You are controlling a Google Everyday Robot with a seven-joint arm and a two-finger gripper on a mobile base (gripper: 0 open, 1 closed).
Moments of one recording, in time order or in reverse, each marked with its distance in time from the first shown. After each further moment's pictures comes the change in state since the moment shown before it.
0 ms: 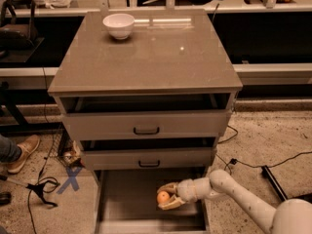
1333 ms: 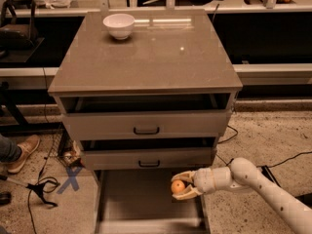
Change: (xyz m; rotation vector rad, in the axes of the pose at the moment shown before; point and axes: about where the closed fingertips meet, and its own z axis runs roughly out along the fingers) arm -0.089 0.009 -0.087 0.083 0.063 -0.105
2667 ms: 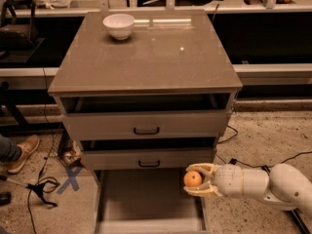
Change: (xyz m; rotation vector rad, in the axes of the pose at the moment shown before) arm -0.165 0.039 -0.091 0.247 -0.038 -0.016
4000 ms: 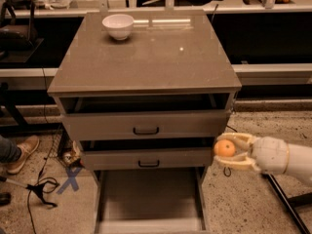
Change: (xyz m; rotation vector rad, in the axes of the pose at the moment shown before) arm -0.093 -0.061 -0.094 0.106 -0.119 -0.066
